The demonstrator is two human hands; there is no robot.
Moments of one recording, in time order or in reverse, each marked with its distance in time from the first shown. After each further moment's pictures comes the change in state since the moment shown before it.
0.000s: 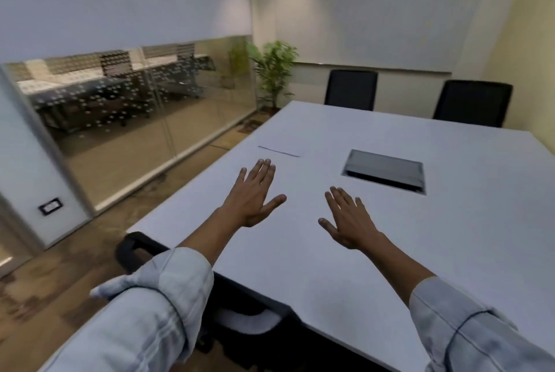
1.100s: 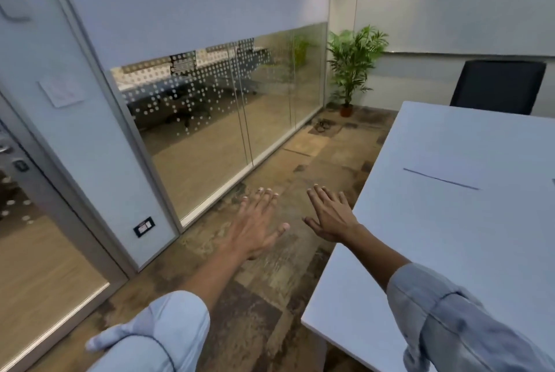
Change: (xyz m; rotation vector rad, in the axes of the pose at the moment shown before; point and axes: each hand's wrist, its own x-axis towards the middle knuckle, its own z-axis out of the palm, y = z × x) left_hand -0.014 -0.710 0.046 0.030 -0.065 -0.167; right_hand 0.536 -0.568 0.110 0.029 -0.028 -0.187
